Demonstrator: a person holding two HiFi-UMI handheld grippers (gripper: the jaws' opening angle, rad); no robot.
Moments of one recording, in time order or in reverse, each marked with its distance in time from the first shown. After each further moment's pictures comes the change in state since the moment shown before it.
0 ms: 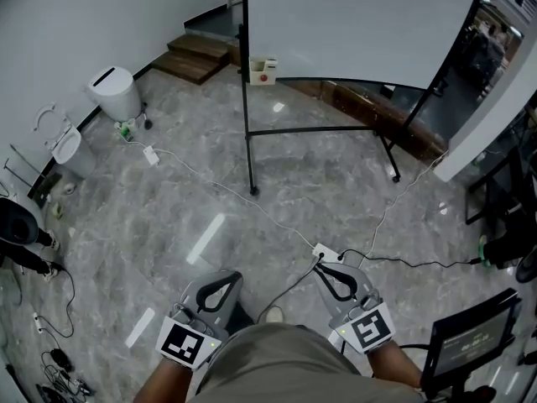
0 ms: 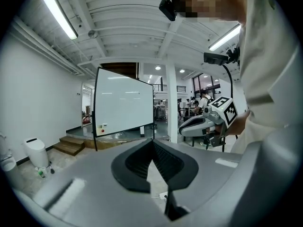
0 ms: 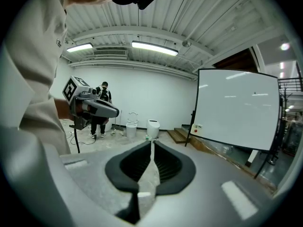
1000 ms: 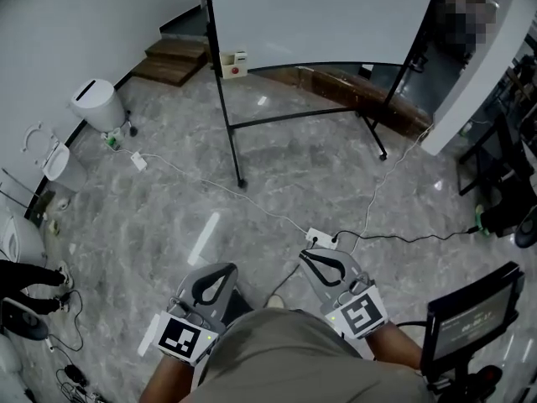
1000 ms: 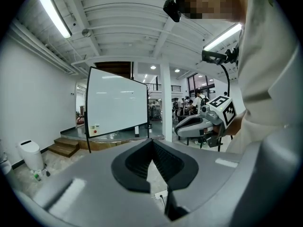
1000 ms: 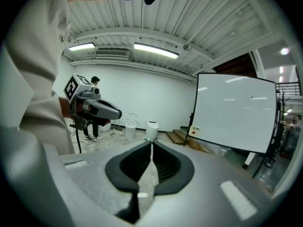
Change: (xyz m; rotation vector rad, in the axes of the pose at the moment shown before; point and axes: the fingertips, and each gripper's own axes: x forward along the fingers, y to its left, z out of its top) left arm 0.003 -0.044 0.005 0.021 0.009 -0.054; right arm -0.033 0.009 -0.003 -0.010 -0.018 -0.020
